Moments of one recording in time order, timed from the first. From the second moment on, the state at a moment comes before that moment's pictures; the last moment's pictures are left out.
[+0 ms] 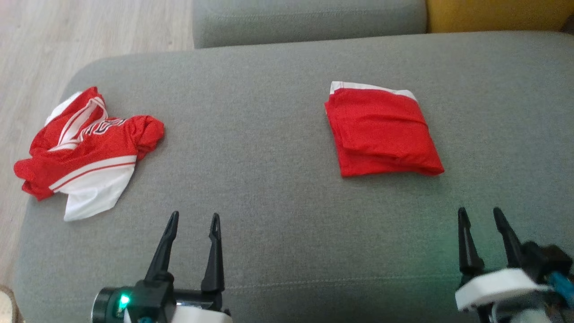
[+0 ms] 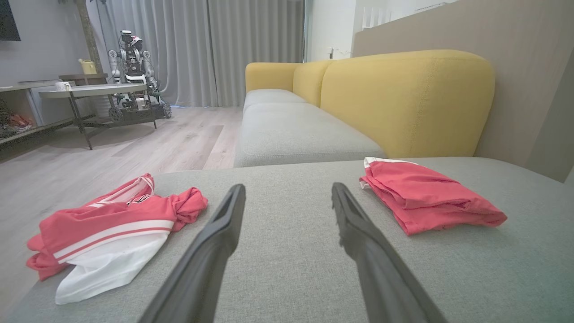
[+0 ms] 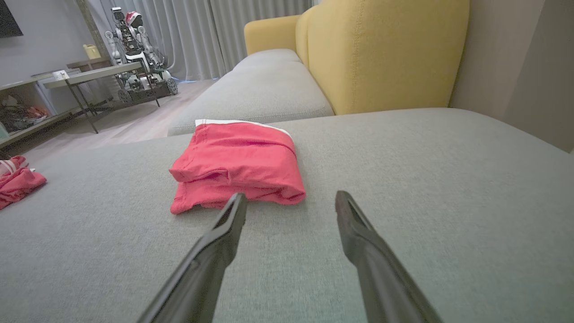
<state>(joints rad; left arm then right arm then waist) 0.21 0.06 -0.31 -0.14 -0.04 0.20 -0.26 0.08 -0.04 -0.11 0.16 0.16 0.13 -0.25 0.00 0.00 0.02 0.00</state>
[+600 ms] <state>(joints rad) 0.05 0.06 -0.45 -0.14 -0.06 0.23 -0.26 -0.58 -0.23 -0.16 0.77 0.17 0.13 -0.06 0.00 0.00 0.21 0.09</state>
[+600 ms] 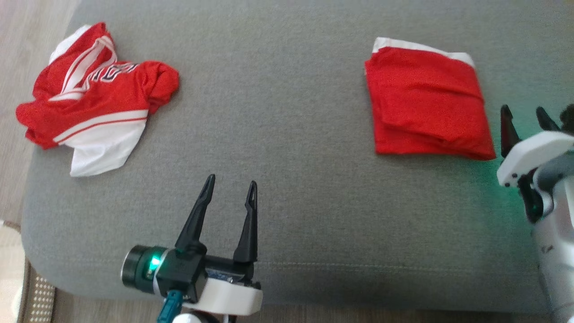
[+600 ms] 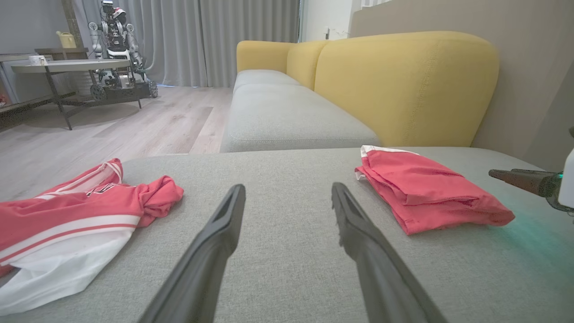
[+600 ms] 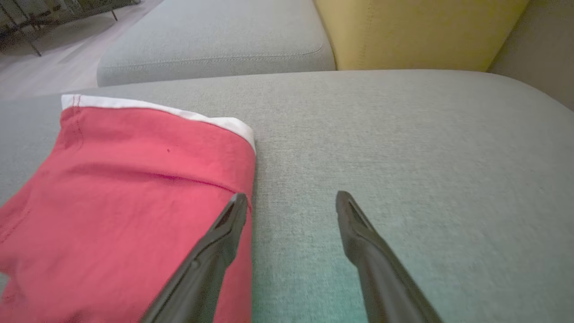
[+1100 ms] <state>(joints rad) -0.03 0.06 -0.50 -0.12 -0.08 0.24 -0.26 -0.74 -0.32 0.10 0.97 0.29 0.13 -0.05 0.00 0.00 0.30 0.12</state>
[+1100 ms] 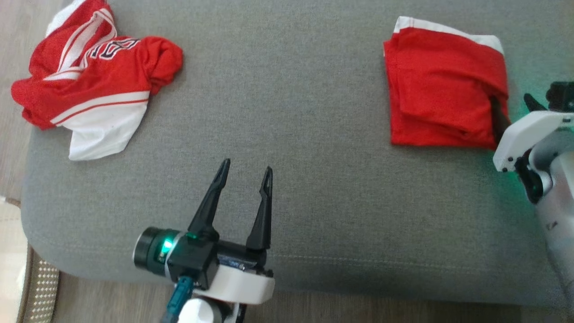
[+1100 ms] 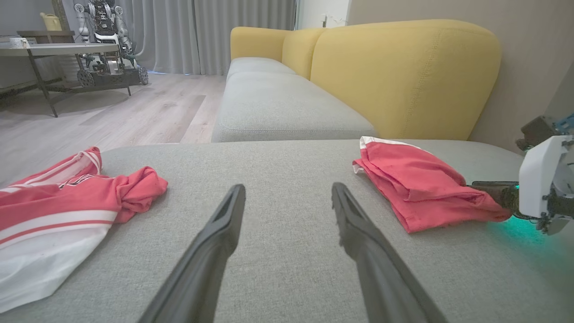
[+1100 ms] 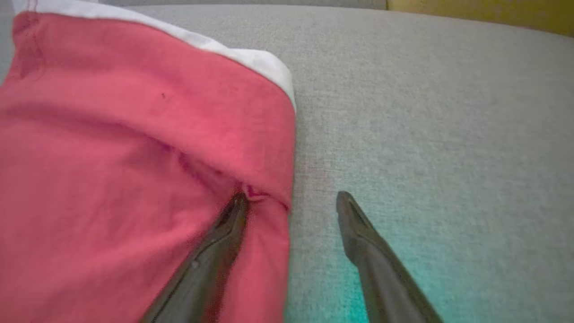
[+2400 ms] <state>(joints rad) -0.22 0.10 -0.50 -0.11 0.00 0.15 -0.26 -1.02 -0.57 0.33 1.04 0.31 0.13 -0.22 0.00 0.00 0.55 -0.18</state>
